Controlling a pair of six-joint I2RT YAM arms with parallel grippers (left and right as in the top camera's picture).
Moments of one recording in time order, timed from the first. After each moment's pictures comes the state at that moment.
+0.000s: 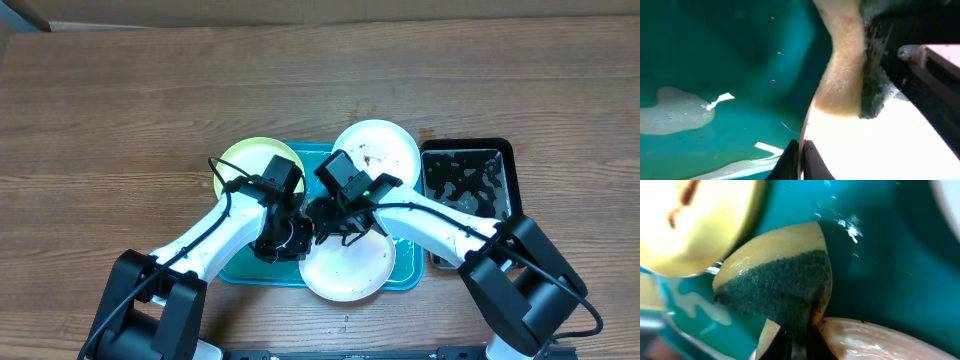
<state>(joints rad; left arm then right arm) -0.43 1.63 0.89 -0.84 0.34 -0.41 0.76 1.87 1.12 -0.49 -0.24 0.70</state>
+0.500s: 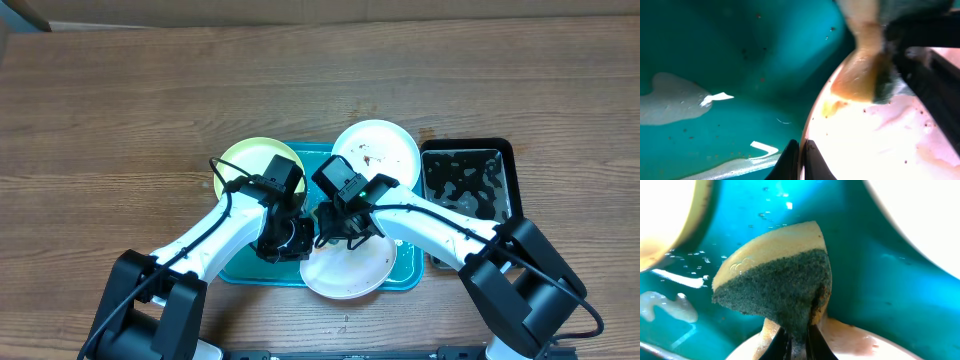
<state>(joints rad) -0.43 1.63 0.89 -0.84 0.36 -0.43 0.77 1.87 1.14 -0.62 -0.13 0.70</state>
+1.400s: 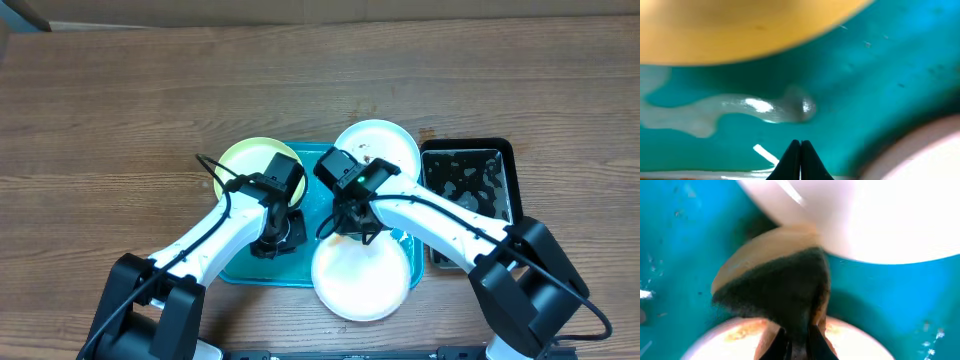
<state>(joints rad) -0.43 1.62 0.90 -0.84 0.12 -0.64 0.75 1.86 1.28 -0.92 0.04 0.70</state>
